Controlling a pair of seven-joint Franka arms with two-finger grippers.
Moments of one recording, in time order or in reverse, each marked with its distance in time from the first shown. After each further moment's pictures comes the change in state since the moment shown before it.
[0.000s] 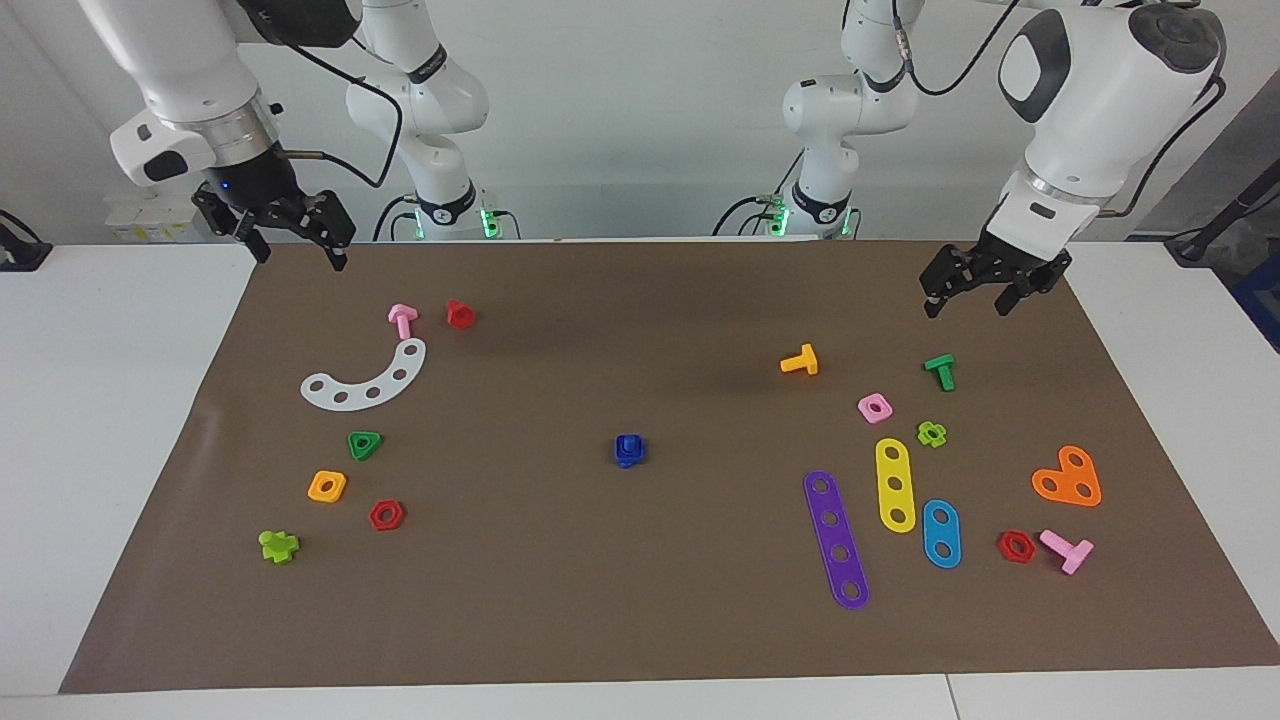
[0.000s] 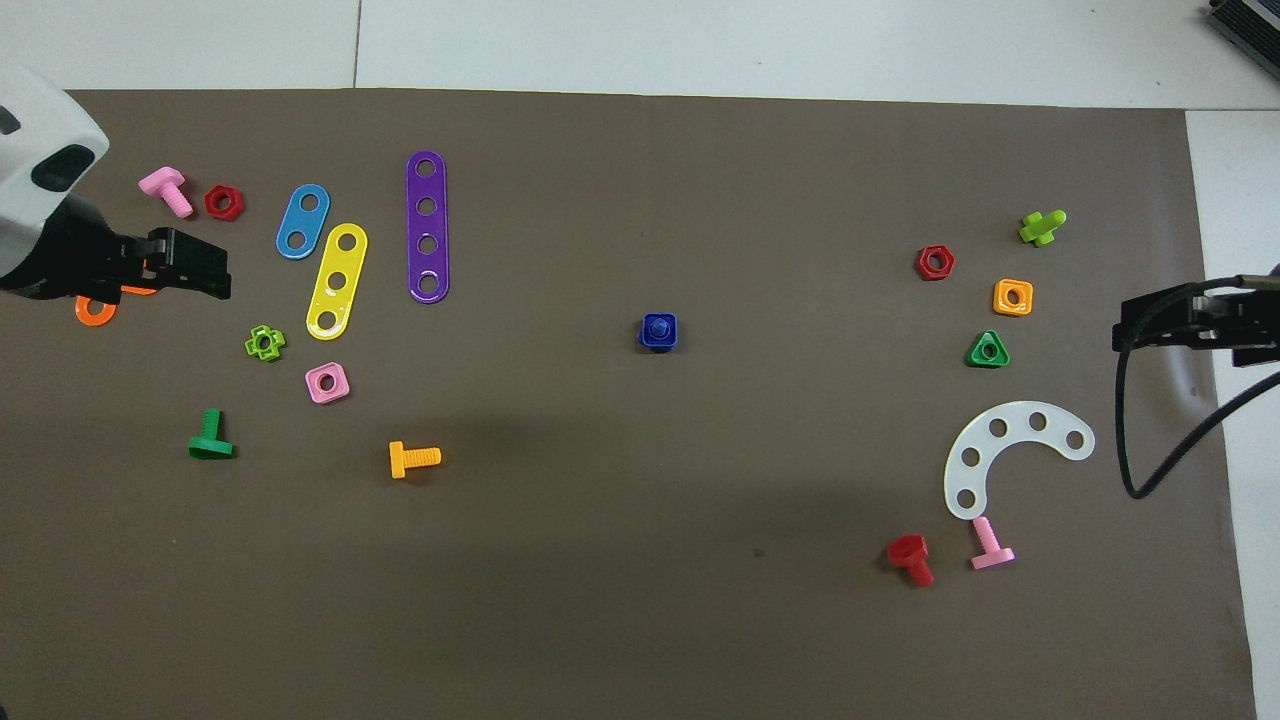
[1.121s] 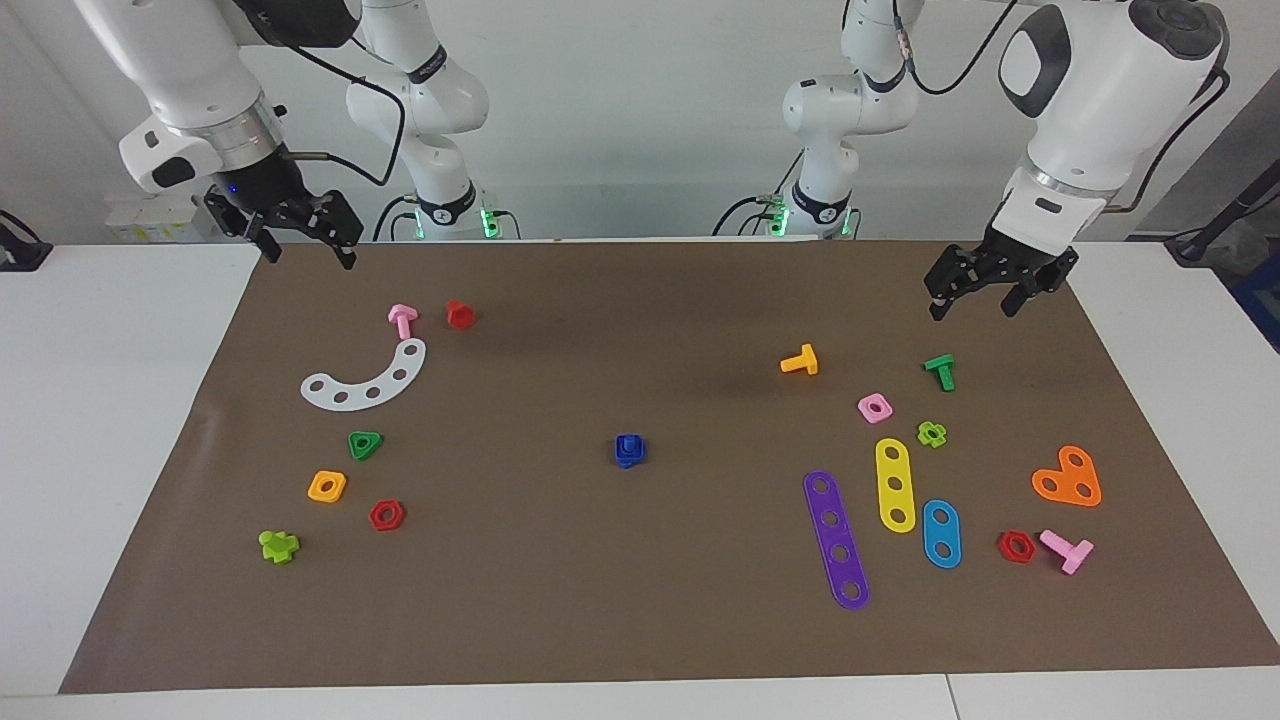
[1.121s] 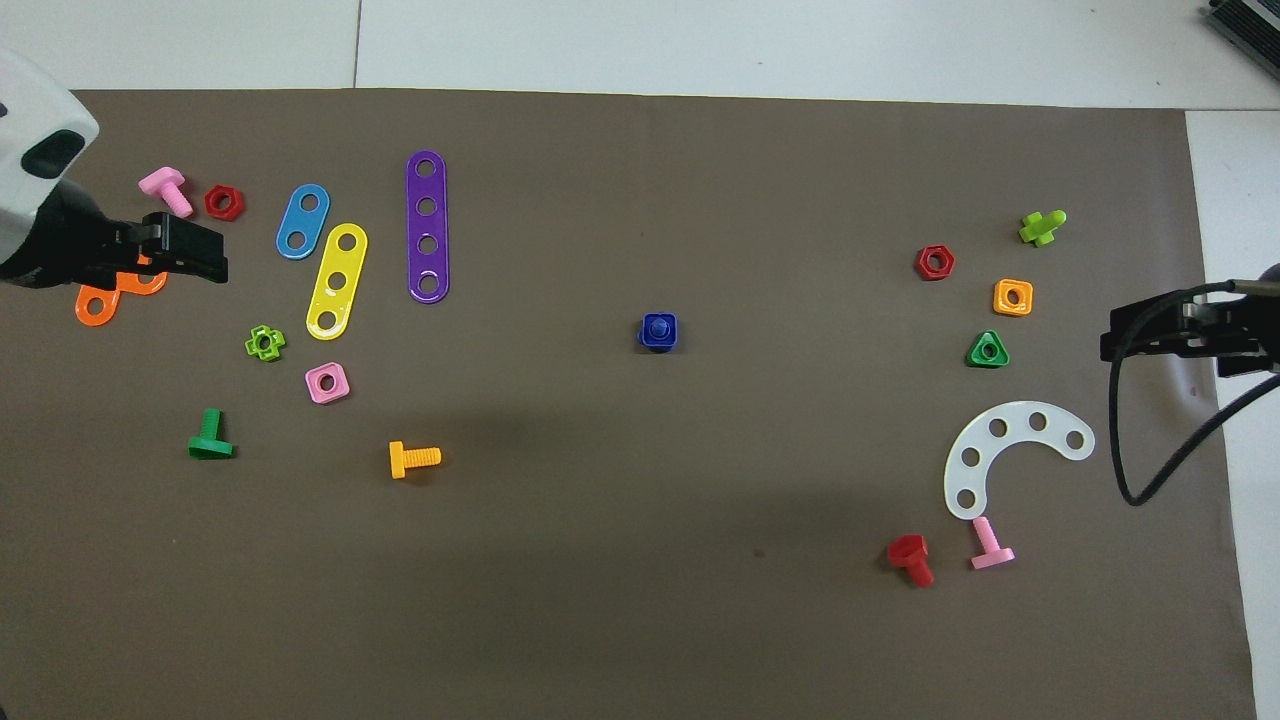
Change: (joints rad) left arm 0.000 0.002 -0.003 0.012 -0.005 0.035 -0.021; right arm -0.001 0.002 -0.001 -0.003 0.034 -0.032 0.012
